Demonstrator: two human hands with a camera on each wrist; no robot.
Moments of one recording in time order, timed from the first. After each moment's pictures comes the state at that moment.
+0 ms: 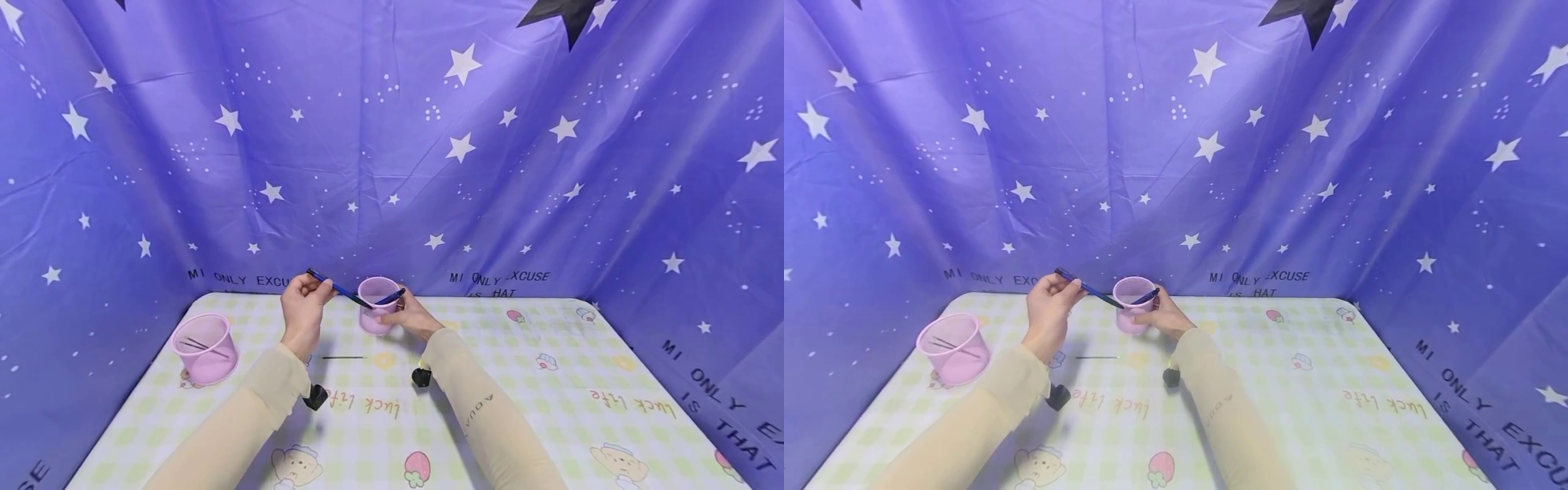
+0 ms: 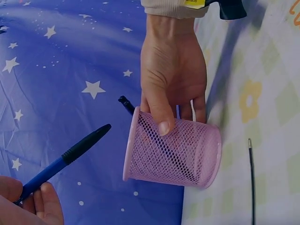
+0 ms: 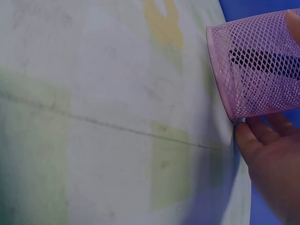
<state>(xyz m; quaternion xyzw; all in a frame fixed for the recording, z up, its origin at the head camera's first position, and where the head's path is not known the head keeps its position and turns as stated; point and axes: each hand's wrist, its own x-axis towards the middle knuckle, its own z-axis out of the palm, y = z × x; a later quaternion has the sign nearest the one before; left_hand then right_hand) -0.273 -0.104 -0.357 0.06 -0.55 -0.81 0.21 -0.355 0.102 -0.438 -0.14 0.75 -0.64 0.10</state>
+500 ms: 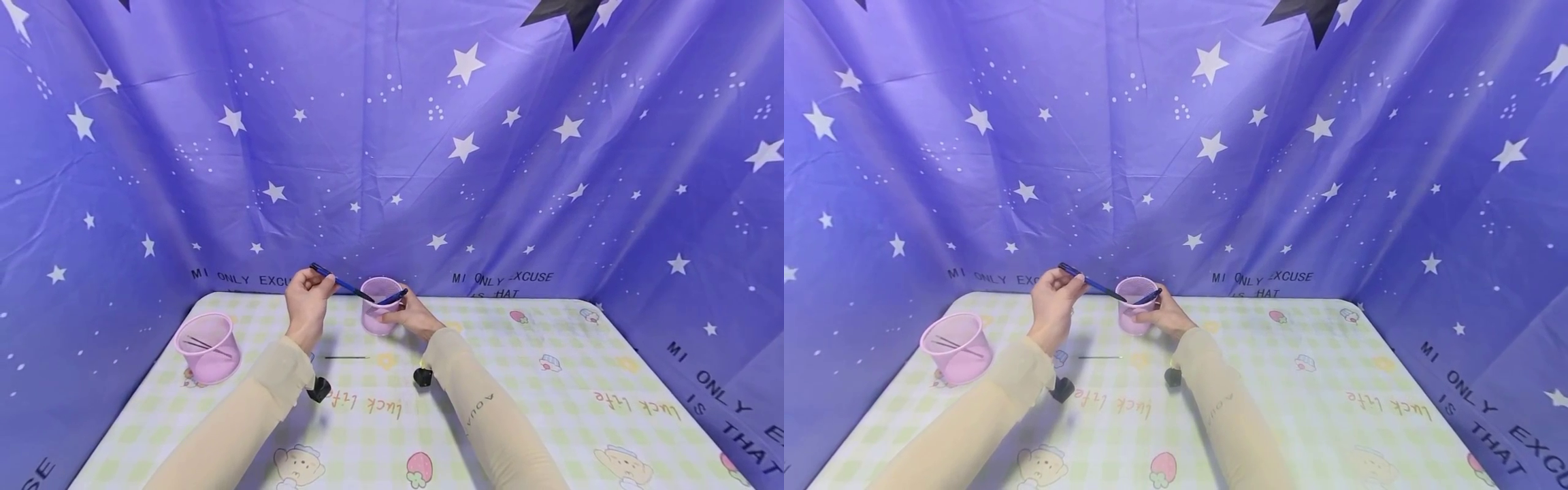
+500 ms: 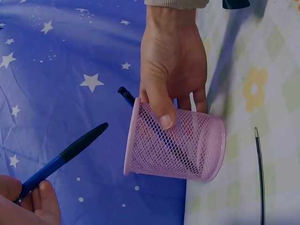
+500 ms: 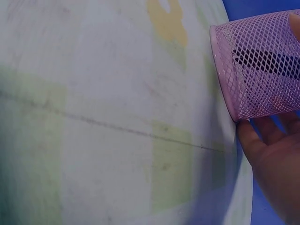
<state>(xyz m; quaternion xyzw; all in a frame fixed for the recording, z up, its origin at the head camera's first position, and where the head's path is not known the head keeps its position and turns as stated) -0.284 -0.104 -0.356 0.05 -0.55 -0.80 0.22 -0.356 0.099 -0.436 -0.14 0.74 -0.65 0.10</state>
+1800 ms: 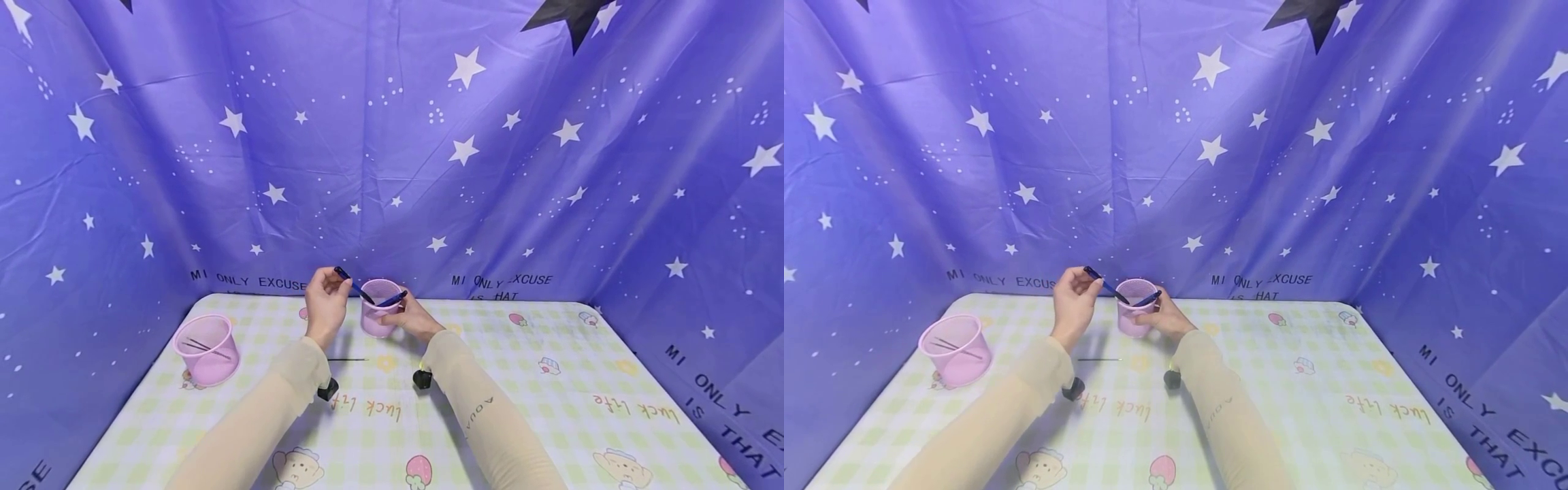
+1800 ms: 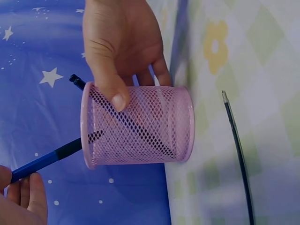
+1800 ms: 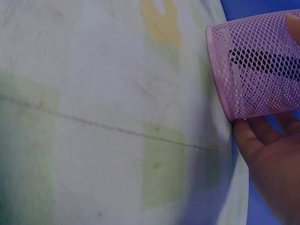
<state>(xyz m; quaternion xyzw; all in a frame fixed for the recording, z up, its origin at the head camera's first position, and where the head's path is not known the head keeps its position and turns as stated) -0.291 -0.085 -0.368 -0.05 -0.65 -0.70 0.30 -0.358 0.101 -0.438 -0.13 0.76 -0.63 0.11</state>
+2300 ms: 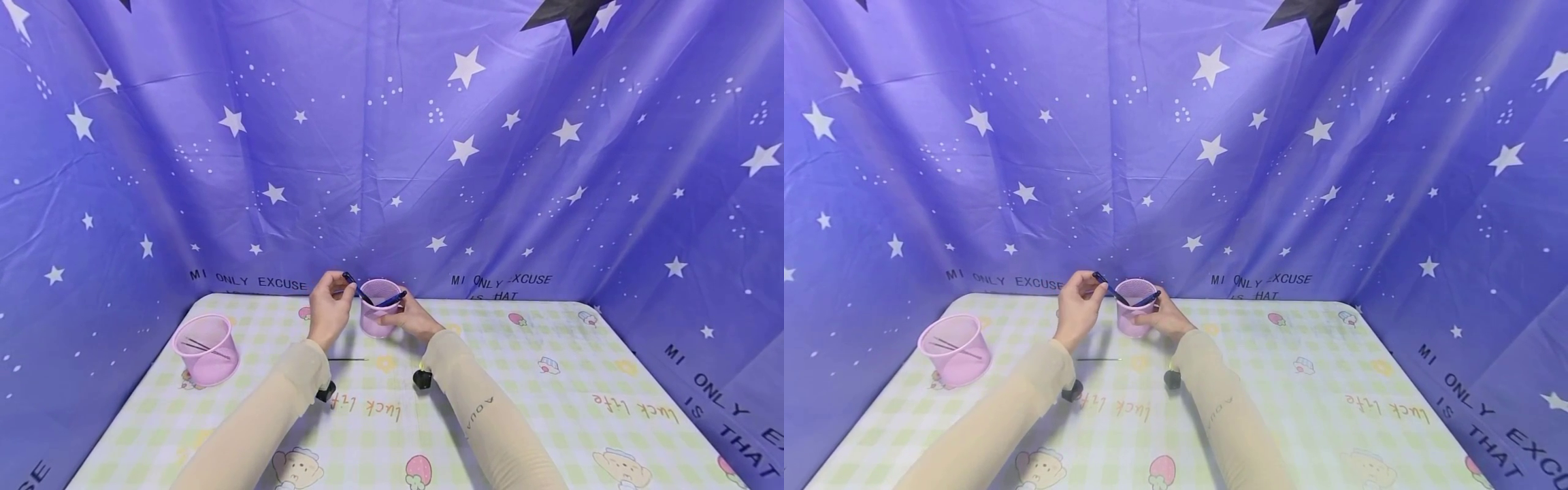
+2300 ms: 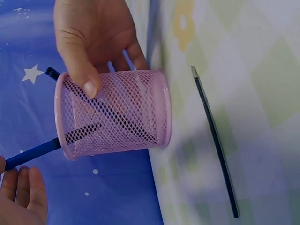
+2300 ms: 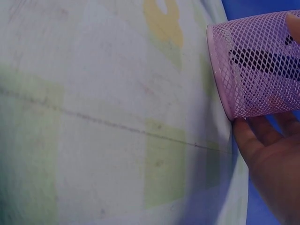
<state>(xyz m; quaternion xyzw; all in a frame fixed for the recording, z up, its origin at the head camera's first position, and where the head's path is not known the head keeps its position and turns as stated) -0.304 -0.085 -0.389 -0.08 -0.71 -0.64 0.30 -0.359 0.101 -0.439 -0.15 0.76 -0.62 0.10</state>
